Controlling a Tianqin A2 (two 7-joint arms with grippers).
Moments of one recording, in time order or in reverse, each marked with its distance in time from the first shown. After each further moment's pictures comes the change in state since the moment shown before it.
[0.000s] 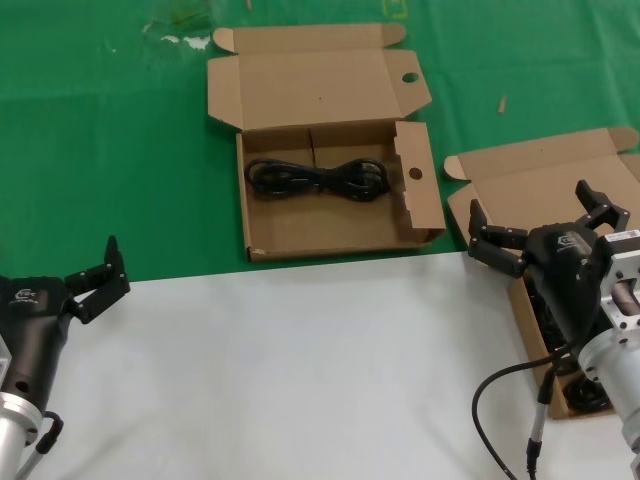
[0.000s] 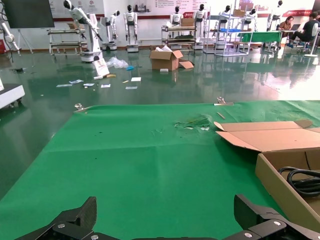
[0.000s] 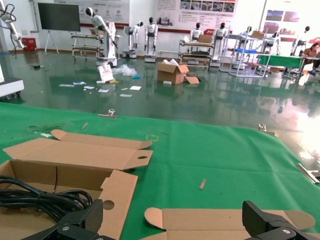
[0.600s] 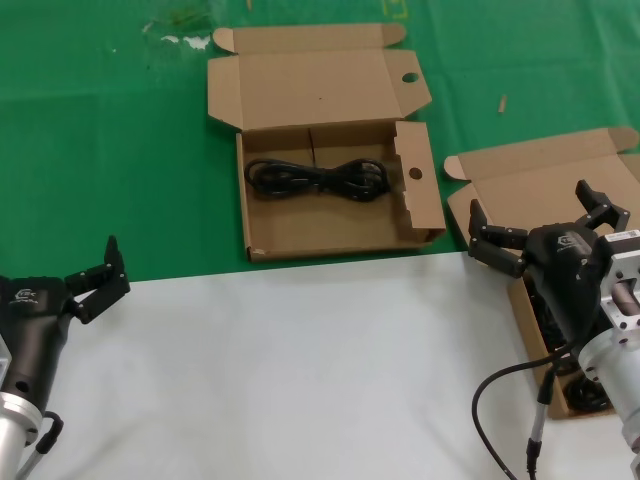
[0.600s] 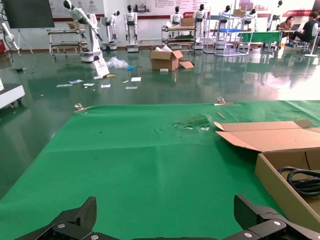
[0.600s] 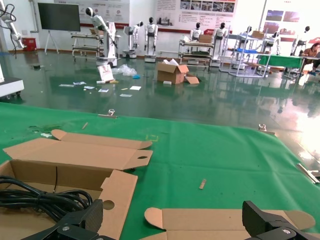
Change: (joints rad) left arm 0.000 0.000 0.000 0.000 0.000 0.000 0.000; right arm 0.000 0.000 0.000 0.000 0.000 0.000 0.000
